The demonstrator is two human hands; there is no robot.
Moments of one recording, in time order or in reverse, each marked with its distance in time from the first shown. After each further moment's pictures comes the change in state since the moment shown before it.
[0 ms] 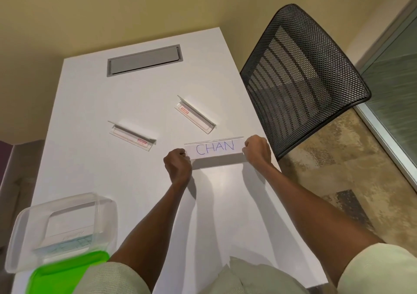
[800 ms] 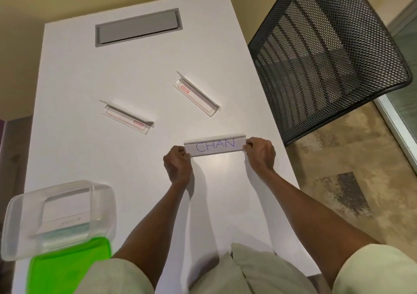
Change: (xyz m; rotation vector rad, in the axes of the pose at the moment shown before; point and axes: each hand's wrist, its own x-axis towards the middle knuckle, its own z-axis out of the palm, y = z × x) left_hand -0.004 -0.053 0.027 -0.014 -0.018 -0.149; right_hand -0.016 0.030 0.058 0.127 0.057 -0.052
